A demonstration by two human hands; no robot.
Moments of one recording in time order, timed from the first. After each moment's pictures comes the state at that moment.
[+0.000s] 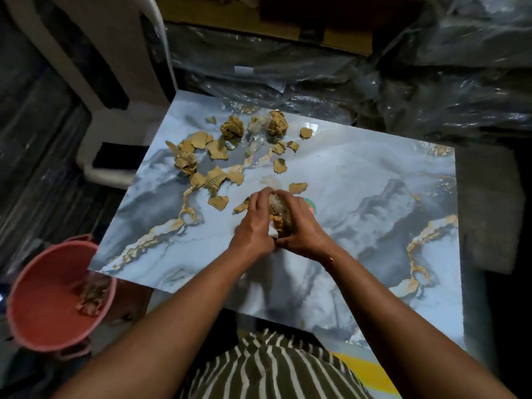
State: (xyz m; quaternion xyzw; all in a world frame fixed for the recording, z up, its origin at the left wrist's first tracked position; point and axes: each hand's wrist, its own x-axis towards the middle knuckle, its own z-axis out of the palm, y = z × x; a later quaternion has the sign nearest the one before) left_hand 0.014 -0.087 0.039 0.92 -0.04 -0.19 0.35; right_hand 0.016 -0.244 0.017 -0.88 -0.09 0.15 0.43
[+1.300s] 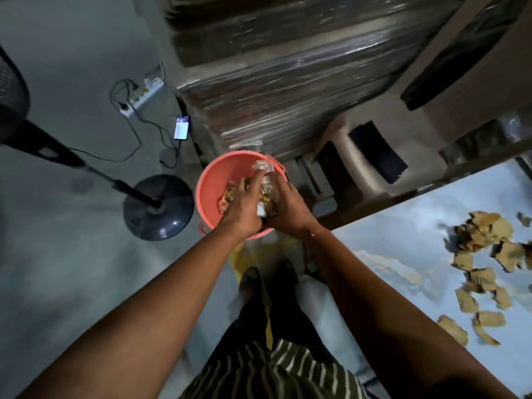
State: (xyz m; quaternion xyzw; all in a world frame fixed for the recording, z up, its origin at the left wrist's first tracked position) left_hand -0.166 0.440 -0.035 0.83 0.39 -0.02 0.40; right_hand -0.043 0.349 -0.035 -0.76 -0.43 0.37 0.31
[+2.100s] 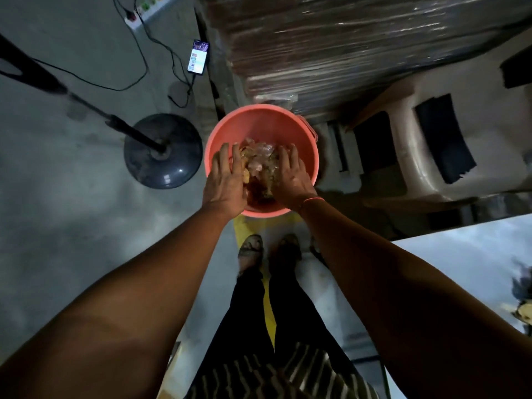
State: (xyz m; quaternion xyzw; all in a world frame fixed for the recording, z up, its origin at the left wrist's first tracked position) left_hand -0.210 0.499 -0.162 0.84 0.49 -0.12 0.21; right_hand -0.043 0.433 -0.172 -0.80 -0.48 0.36 0.06
